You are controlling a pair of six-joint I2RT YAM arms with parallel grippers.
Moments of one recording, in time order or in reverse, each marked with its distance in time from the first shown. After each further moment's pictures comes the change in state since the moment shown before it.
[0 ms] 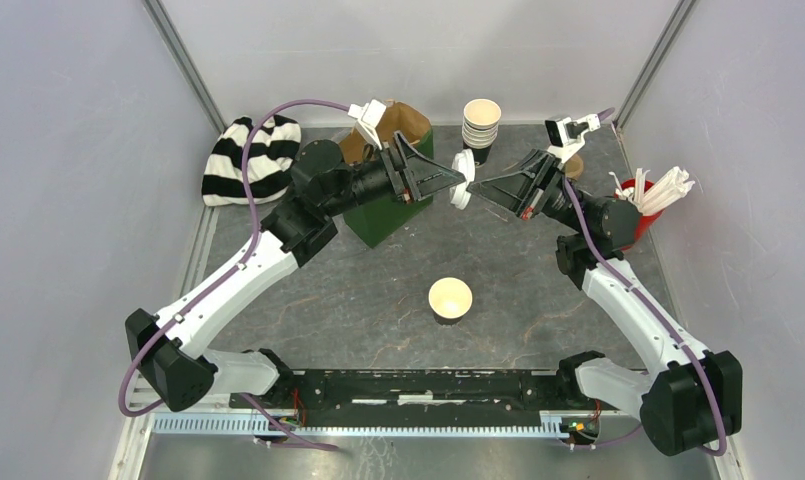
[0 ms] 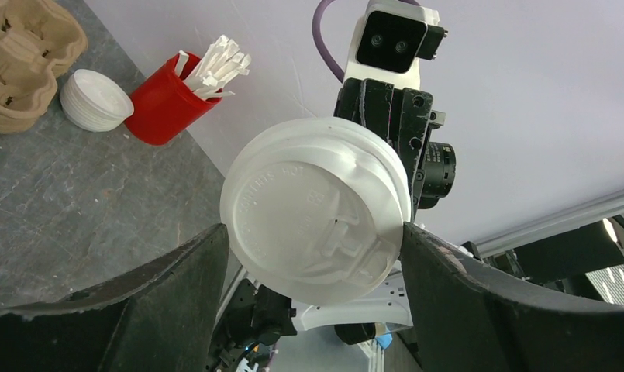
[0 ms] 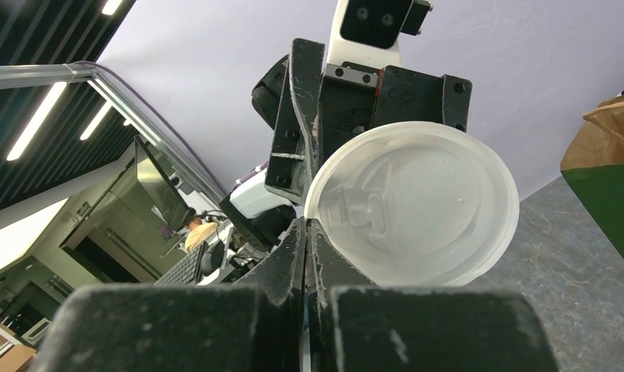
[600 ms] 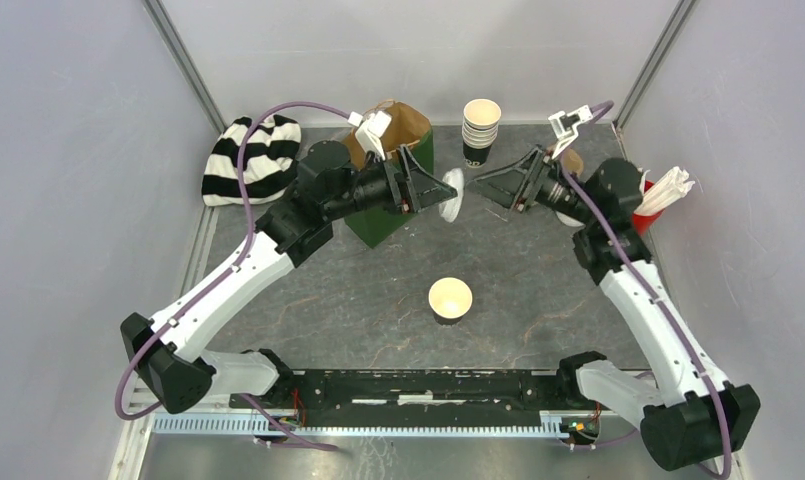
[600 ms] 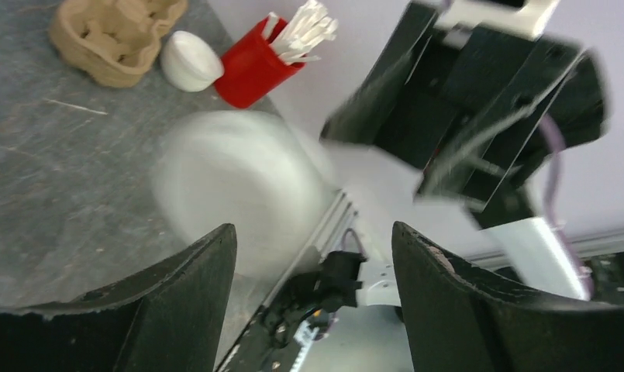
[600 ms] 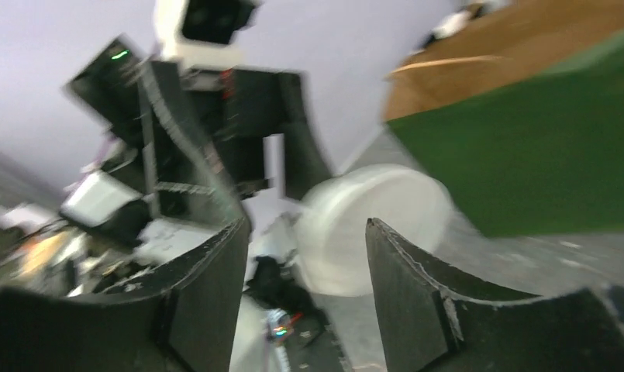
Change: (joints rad) left arm 0.000 -0.012 0.022 -0.221 -0.070 0.143; right arm -0.023 -0.074 0.135 -0.690 0.007 -0.491
